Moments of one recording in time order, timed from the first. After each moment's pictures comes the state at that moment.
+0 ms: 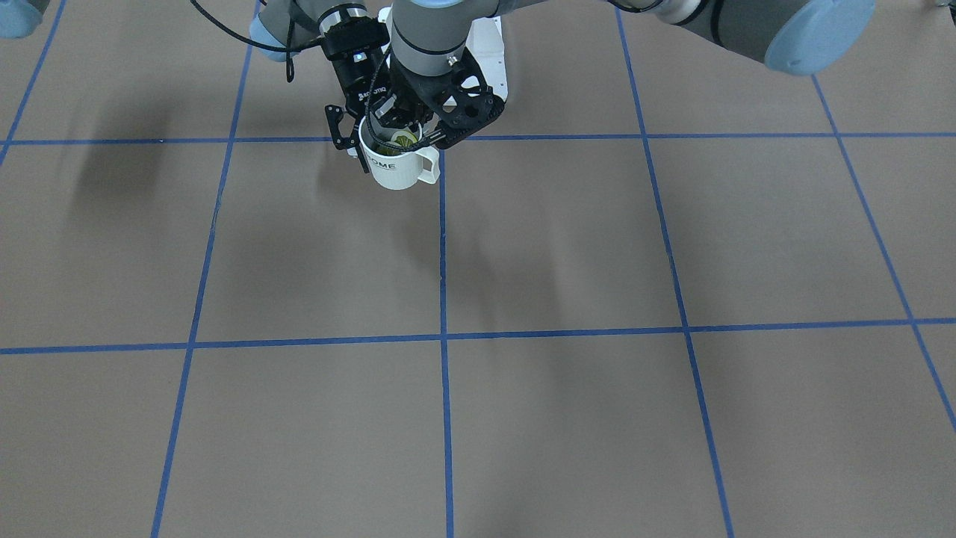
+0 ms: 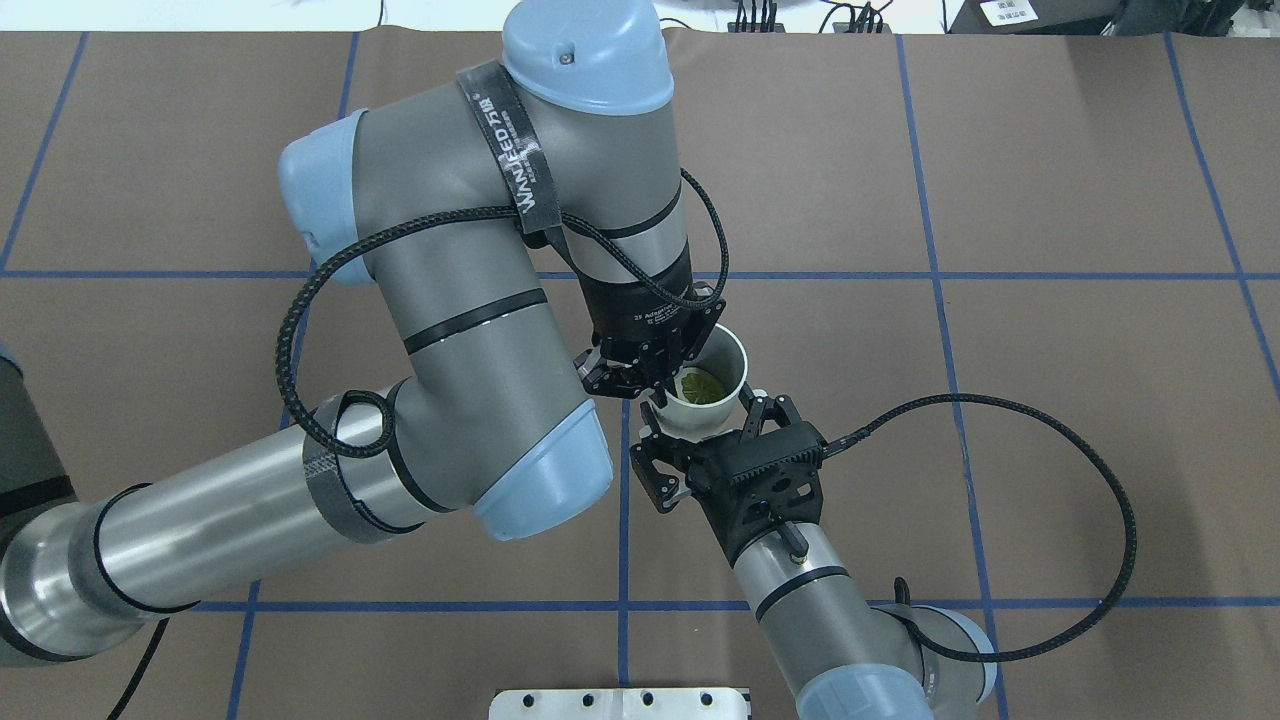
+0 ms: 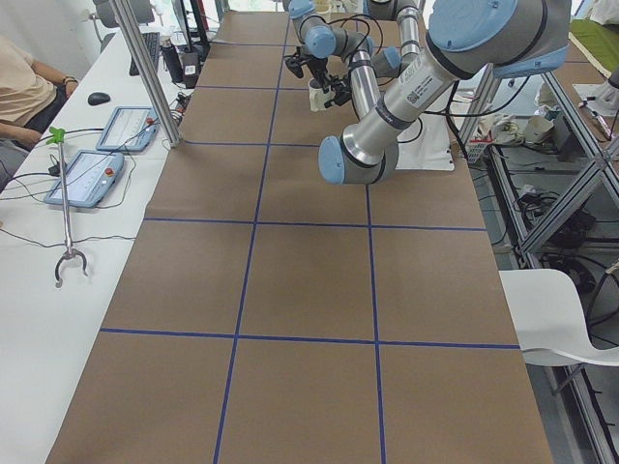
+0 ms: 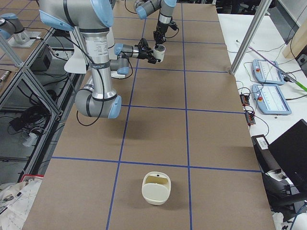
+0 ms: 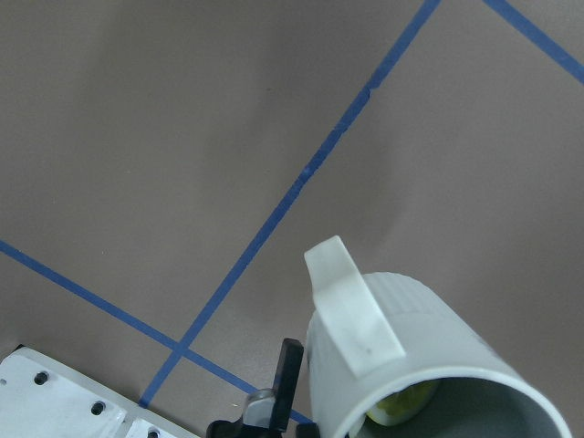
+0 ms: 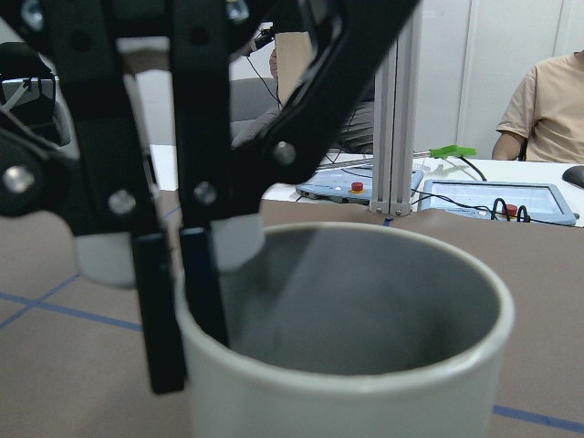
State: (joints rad) left arm -0.58 -2.59 -1.68 -1.21 -2.26 -1.77; right arm 0.06 -1.20 1.80 -0.71 0.59 0.87
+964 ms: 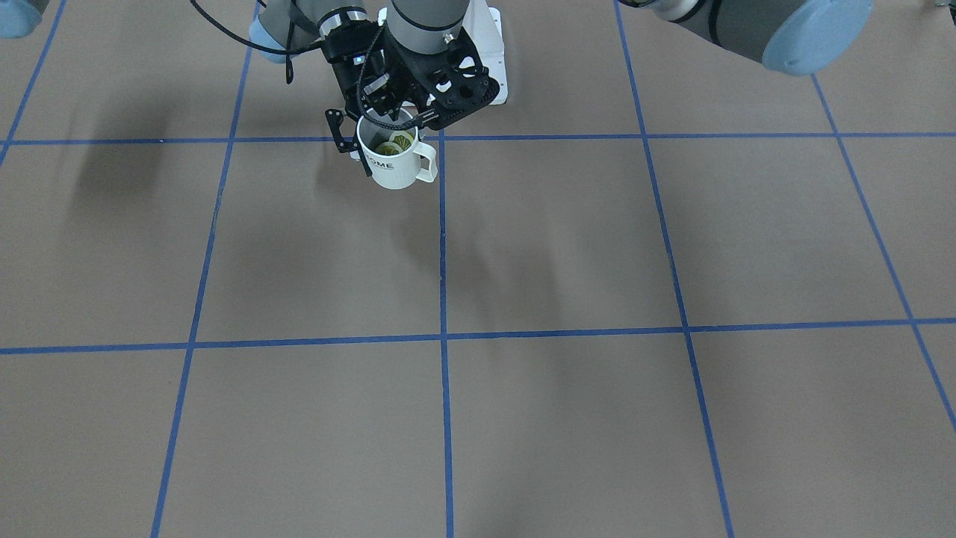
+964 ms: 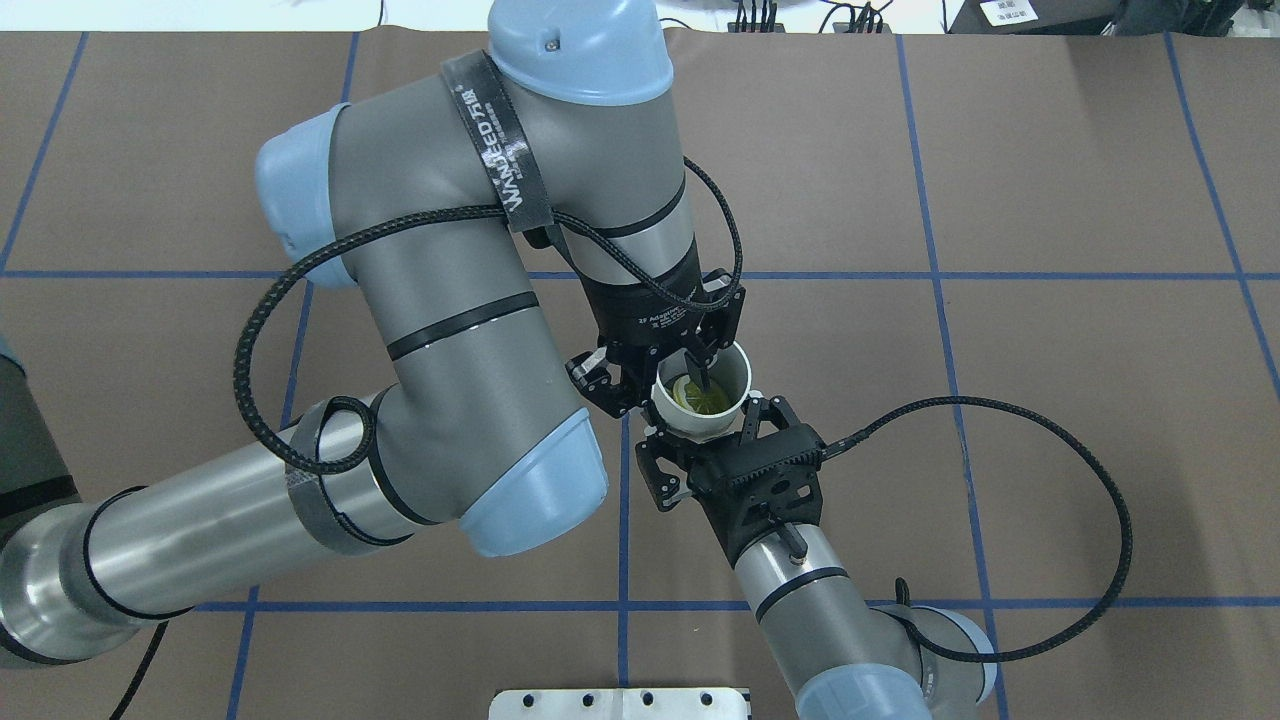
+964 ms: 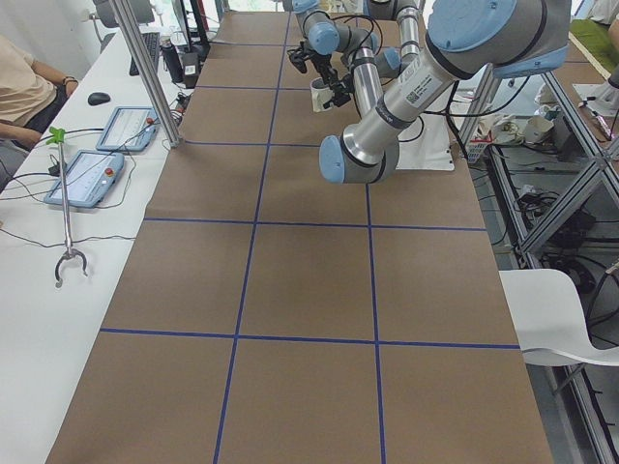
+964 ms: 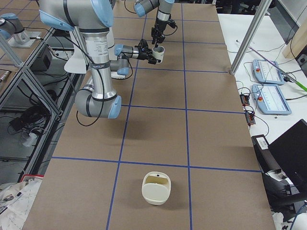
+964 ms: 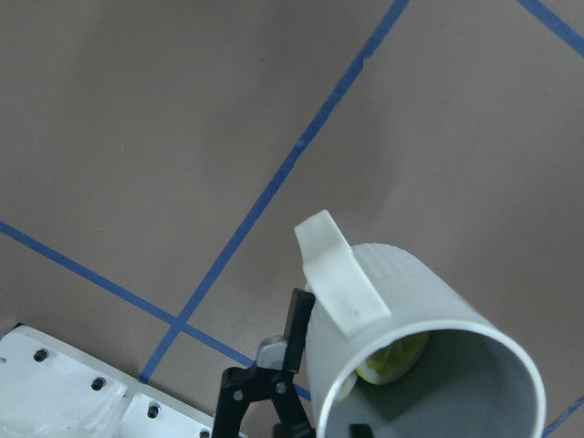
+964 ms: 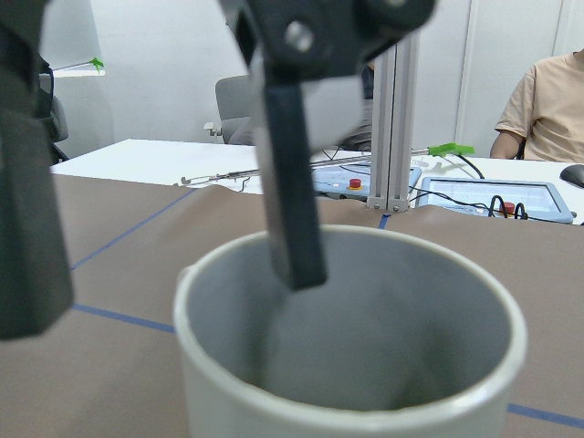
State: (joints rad) left arm -0.59 -2.59 -1.73 -1.21 -2.27 -1.77; right arm 0.06 -1.21 1.79 -0.71 0.59 0.87
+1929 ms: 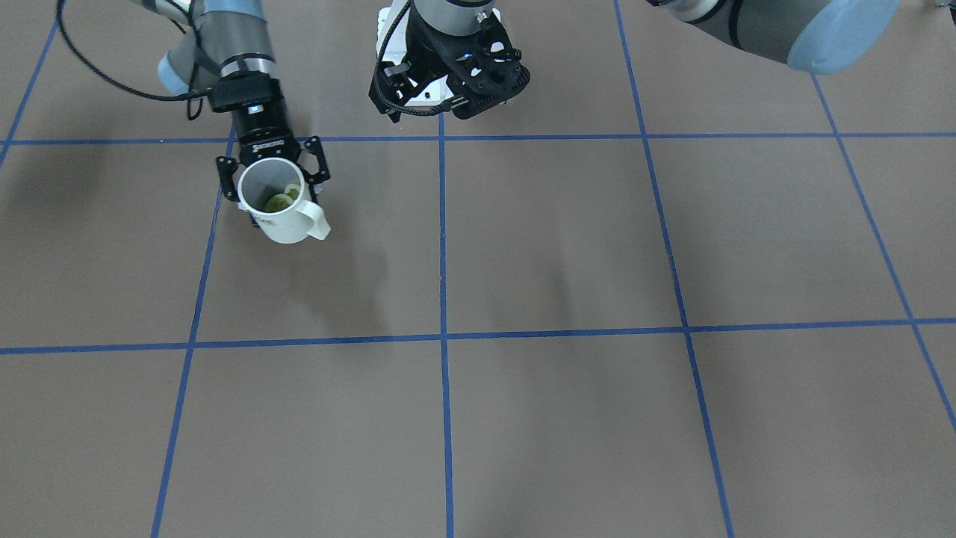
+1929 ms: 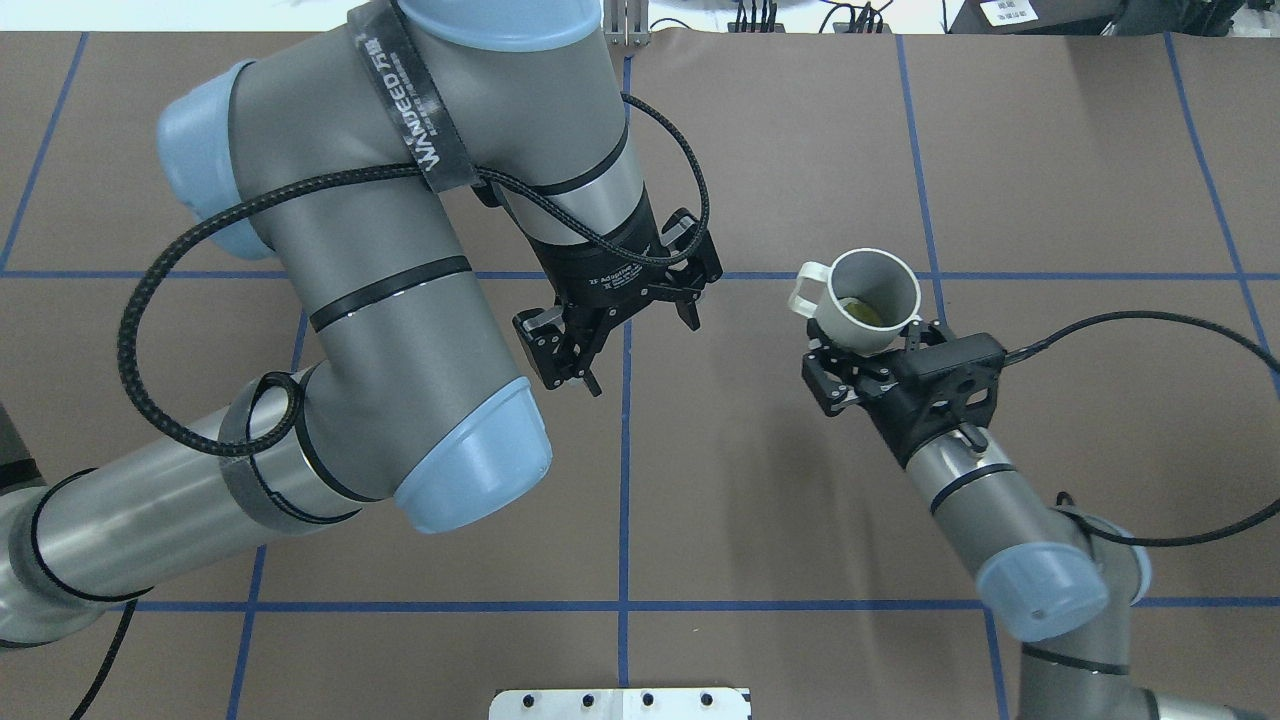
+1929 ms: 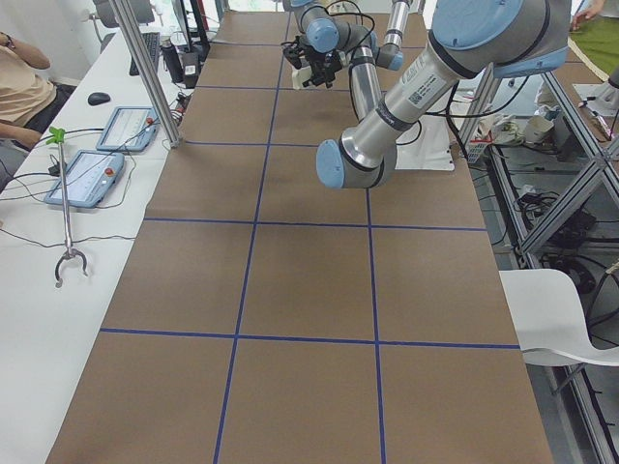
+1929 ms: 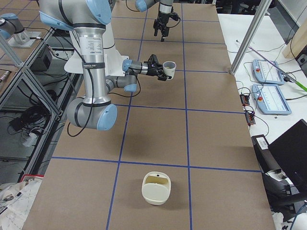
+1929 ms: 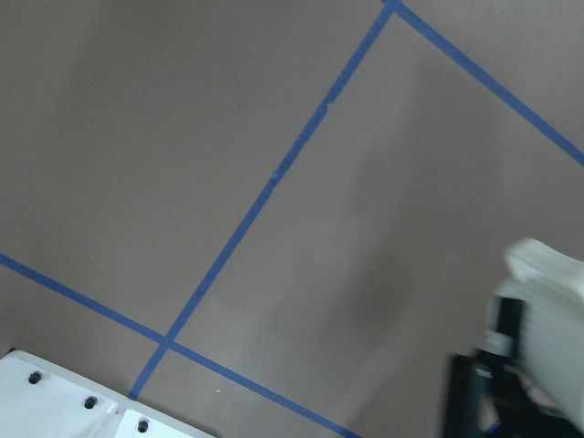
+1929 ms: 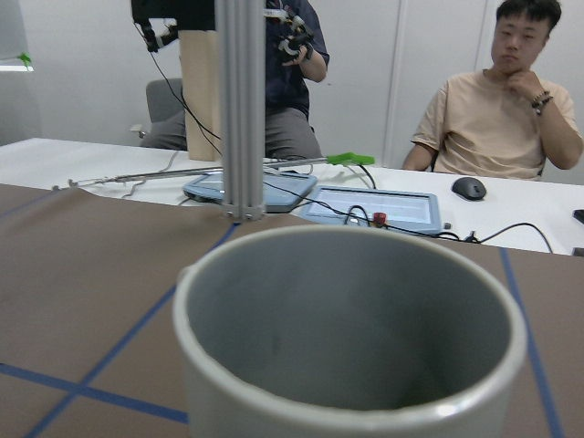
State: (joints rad) left arm -0.63 -2.55 -1.79 -1.21 -2.25 -1.76; right arm 0.29 -1.52 1.80 -0.48 0.75 0.87
